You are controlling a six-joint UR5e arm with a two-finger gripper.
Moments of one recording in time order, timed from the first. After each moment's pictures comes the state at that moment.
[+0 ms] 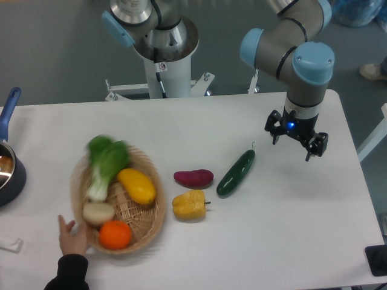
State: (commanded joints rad) arm 2.81 -1.89 -1.75 -0.92 1.54 1.45
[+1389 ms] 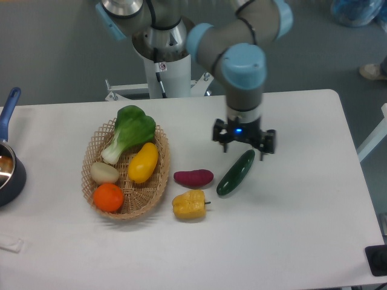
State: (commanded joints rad) arm 2.46 -1.73 -1.88 -0.93 1.61 0.67
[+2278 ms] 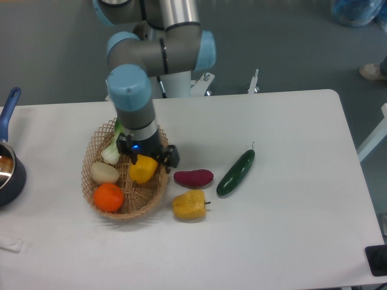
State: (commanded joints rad) arm 2.14 -1.85 -1.89 -0.93 1.64 0.52
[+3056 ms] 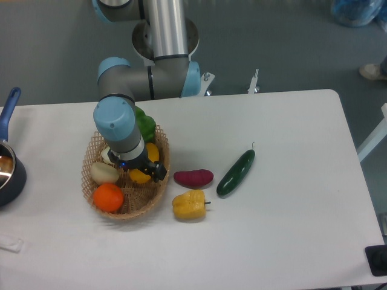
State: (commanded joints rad) arm 2.12 -1.93 -1.88 -0.92 1.65 0.52
